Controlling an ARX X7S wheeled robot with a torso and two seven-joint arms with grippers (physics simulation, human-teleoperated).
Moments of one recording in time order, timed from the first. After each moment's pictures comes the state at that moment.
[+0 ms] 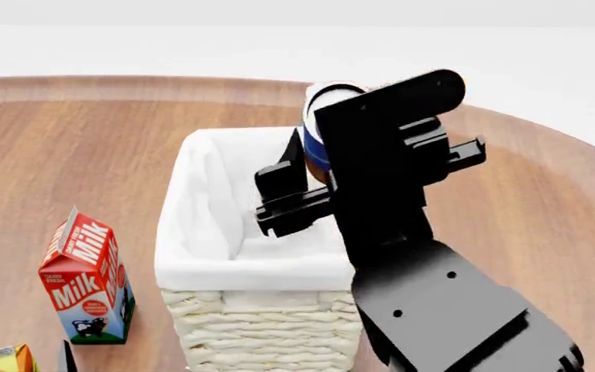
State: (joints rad) left arm 0.06 -0.36 0.41 0.03 -0.14 0.51 -0.55; right arm 0.92 0.39 -0.56 -0.18 0.60 0.81 0.38
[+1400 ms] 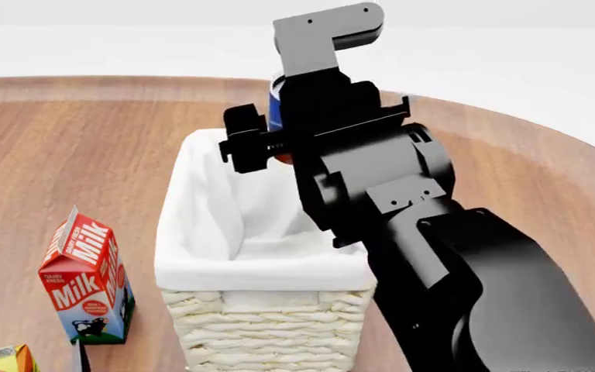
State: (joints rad) left arm 0.03 -0.36 0.44 0.01 -0.16 0.49 -0.54; right arm 1.56 0.00 -1.43 1.15 1.41 0.45 0.22
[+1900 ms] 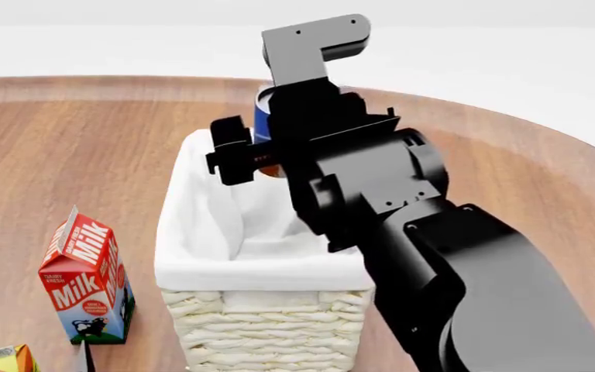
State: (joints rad) left arm 0.03 -0.36 0.44 0.01 -0.14 0.46 -0.55; right arm 1.57 0.00 -1.57 1.14 1.56 0.43 0.18
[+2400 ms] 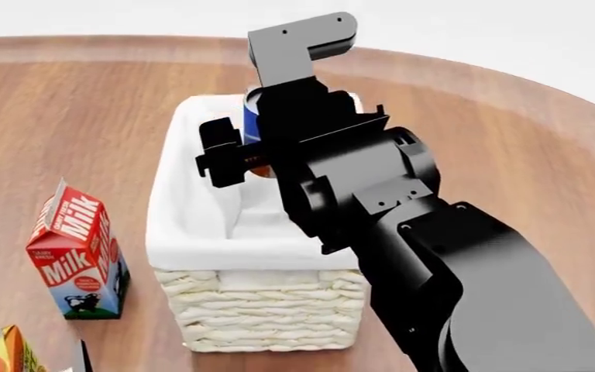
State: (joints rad) left arm 0.03 -0.36 0.44 0.02 -0.11 0.44 -0.58; right arm 1.57 0.00 -1.58 1.10 1.56 0.43 0.20
